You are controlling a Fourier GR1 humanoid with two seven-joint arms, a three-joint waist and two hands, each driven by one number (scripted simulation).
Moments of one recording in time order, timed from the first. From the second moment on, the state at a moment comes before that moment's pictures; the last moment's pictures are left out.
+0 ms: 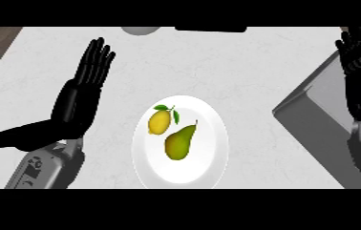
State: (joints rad) left arm -0.29 0.31 -0.25 -1.63 0.31 0.19 -0.16; right arm -0.30 -0.47 -0.01 -1.60 -0.11 -0.27 0.12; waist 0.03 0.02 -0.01
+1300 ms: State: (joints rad) left arm -0.24 0.51 -0.27 -1.52 0.15 0.06 -0.10; right arm -0.01 -0.43 0.55 -2.19 0.71 -0.25 1.04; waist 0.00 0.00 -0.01
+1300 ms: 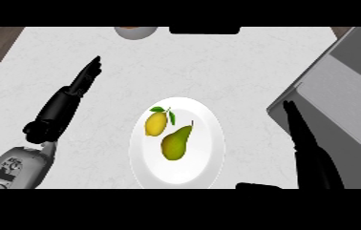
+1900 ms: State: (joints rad) left arm -0.26 0.51 -0.27 -1.50 0.13 0.03 -0.11; right arm -0.31 -0.24 0.62 -1.99 0.57 0.05 1.22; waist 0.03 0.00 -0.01
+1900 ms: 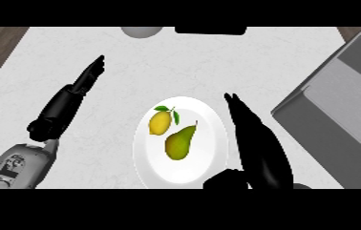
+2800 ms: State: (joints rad) left arm -0.26 0.48 -0.25 -1.48 0.11 0.02 -0.11; right arm -0.55 -0.02 0.56 -1.57 0.53 0.13 1.25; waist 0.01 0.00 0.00
